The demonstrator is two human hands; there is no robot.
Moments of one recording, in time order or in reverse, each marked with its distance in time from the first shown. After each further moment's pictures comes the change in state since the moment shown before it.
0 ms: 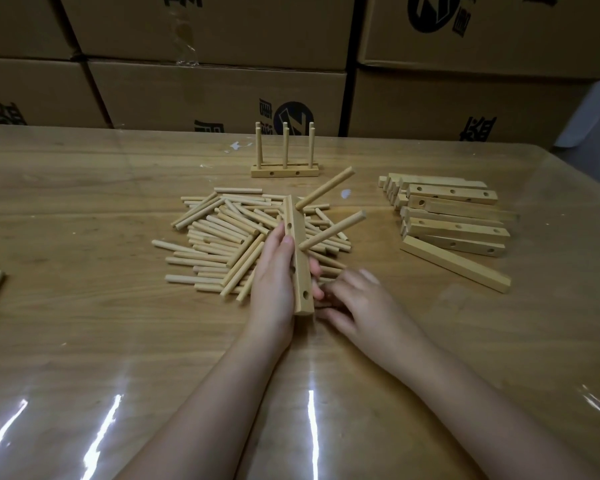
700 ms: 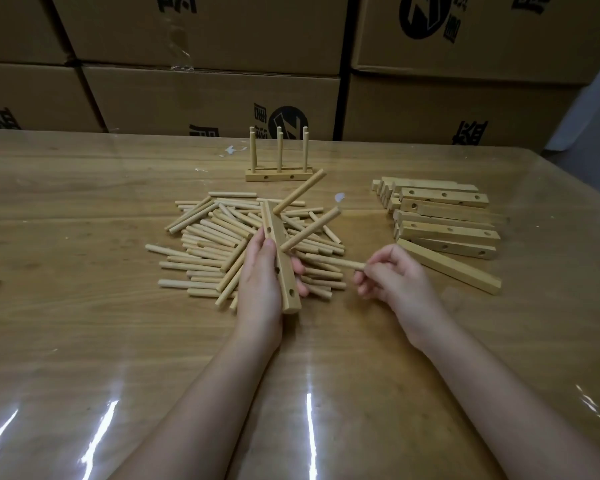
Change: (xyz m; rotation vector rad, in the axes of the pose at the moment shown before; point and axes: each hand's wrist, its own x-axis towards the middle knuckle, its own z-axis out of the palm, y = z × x) left_hand 0.008 -0.004 -0.006 0.000 0.108 0.015; right_hand 0.005 0.022 -0.031 1.090 0.192 0.663
